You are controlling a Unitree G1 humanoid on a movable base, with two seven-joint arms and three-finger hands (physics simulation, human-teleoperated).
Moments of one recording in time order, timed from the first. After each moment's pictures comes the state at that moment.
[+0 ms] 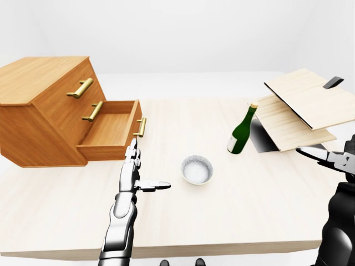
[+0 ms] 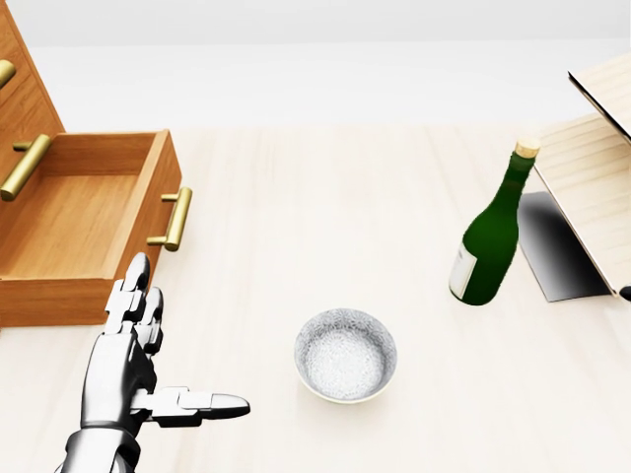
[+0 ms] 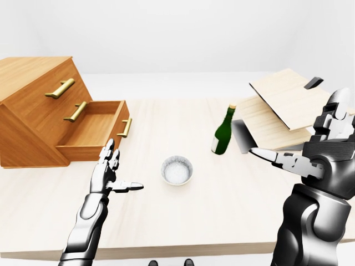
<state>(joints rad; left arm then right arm) 0.00 0.01 0.03 0.01 -0.01 0.00 -0.03 -0.04 -0.19 -0.55 -0.69 0.39 0.09 -0.10</state>
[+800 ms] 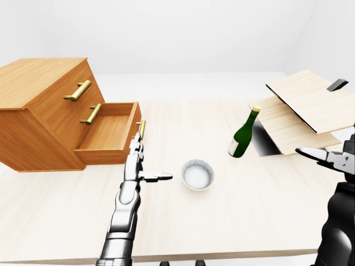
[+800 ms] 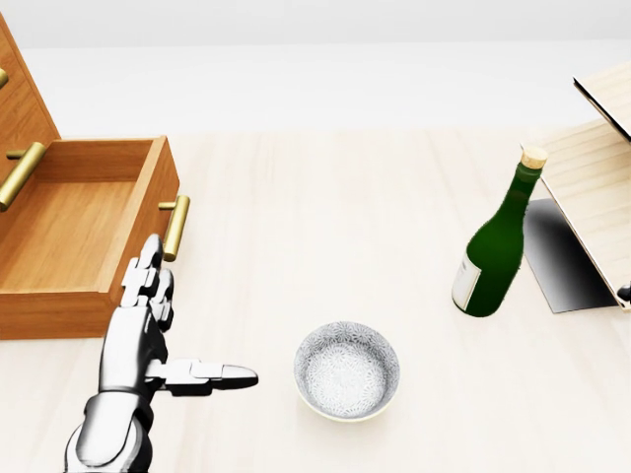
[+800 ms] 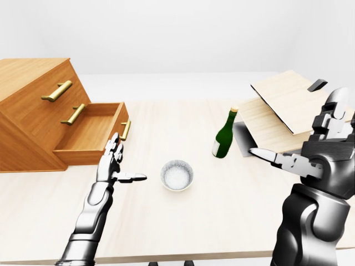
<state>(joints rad) -0.13 0.02 0.03 0.15 0.00 -0.01 -0.01 -0.04 -0.19 -0.54 -0.69 0.40 0.09 -0.10</state>
